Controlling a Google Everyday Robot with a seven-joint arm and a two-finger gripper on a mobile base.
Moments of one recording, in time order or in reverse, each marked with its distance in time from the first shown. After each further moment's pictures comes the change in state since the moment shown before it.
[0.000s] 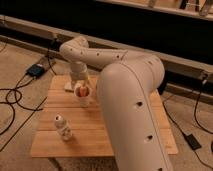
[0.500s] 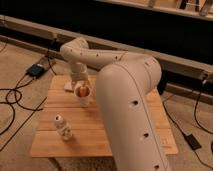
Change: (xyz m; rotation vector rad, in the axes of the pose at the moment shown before) arm -0.007 -0.001 0.005 0.003 0.004 0.007
